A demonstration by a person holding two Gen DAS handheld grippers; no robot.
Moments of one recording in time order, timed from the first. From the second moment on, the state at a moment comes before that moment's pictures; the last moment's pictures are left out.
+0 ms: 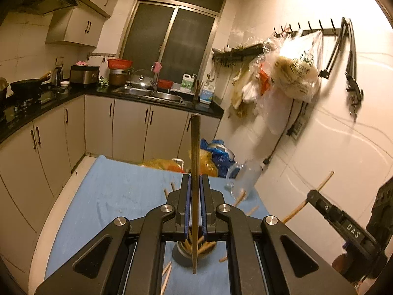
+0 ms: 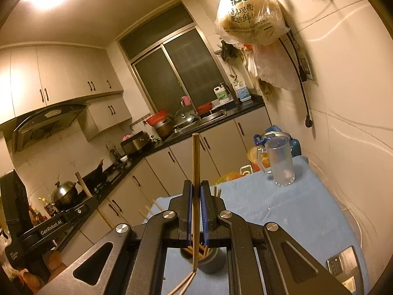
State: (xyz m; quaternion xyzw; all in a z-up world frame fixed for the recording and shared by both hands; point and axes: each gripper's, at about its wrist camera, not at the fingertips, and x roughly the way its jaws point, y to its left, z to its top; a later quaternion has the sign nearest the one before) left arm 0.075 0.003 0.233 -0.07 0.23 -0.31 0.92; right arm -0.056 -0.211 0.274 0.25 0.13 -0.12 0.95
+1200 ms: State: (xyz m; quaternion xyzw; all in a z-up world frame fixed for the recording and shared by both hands) left arm 0.133 -0.045 0.138 -0.05 0.30 -0.30 0.90; right arm 0.034 -0.200 0.184 0.22 0.25 -0.11 0.94
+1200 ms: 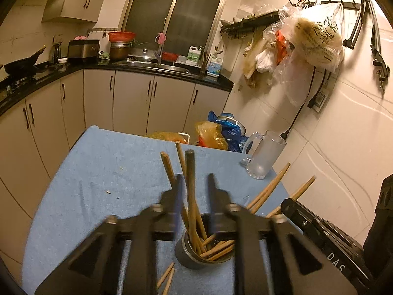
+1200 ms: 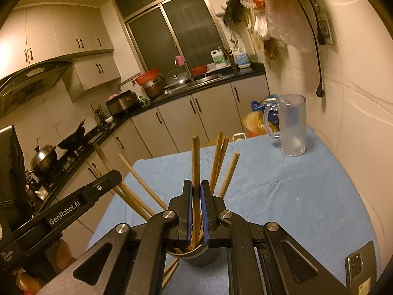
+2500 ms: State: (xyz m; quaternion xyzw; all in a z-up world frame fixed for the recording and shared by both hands) left arm 0.045 0.082 -0.027 0.11 0.45 -0.24 0.85; right arm -0.049 -0.150 0.065 0.27 0.39 -0.05 0.88
